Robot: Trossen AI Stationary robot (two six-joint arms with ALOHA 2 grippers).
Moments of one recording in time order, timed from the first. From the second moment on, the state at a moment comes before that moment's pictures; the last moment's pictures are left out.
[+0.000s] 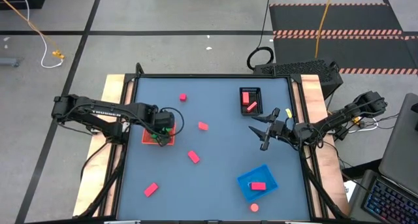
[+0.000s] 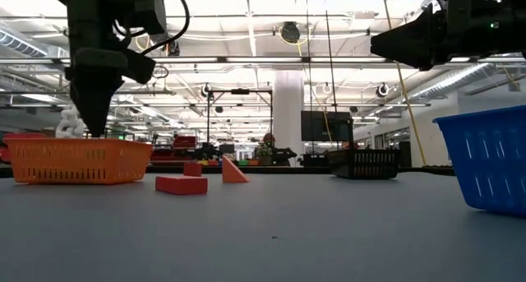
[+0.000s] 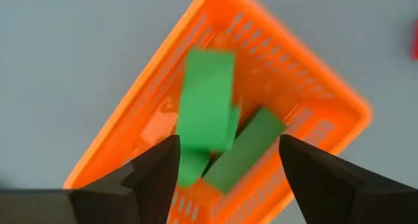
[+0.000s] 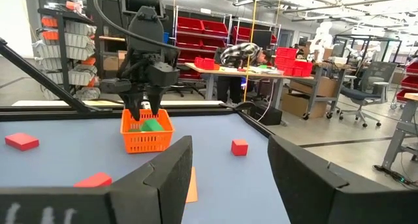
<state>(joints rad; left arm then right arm) 0.04 1.28 0.82 -0.97 -0.05 -0.60 0.35 0.93 0.09 0.93 0.71 -0.14</state>
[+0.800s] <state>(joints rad) -0.19 1.34 0.95 -0.65 -0.01 -0.31 0.35 0.93 0.09 0.94 0.71 -0.14</state>
